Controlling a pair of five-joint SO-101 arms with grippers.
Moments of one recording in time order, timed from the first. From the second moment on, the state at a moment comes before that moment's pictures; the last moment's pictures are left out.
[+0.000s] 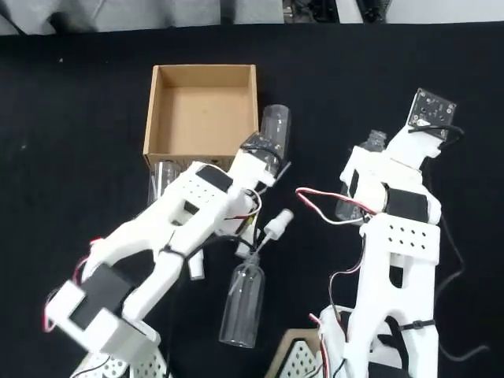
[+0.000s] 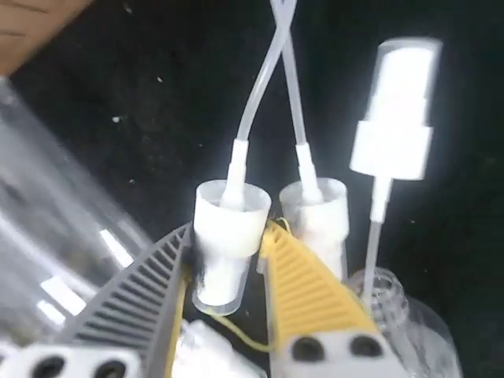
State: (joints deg) left arm 27.3 -3.6 29.0 57.6 -4.4; right arm 12.8 -37.9 46.0 49.2 -11.4
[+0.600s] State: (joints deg) left arm 24.5 -17.9 34.2 57.7 6.0; right arm 12.8 -37.9 47.9 46.9 -11.4
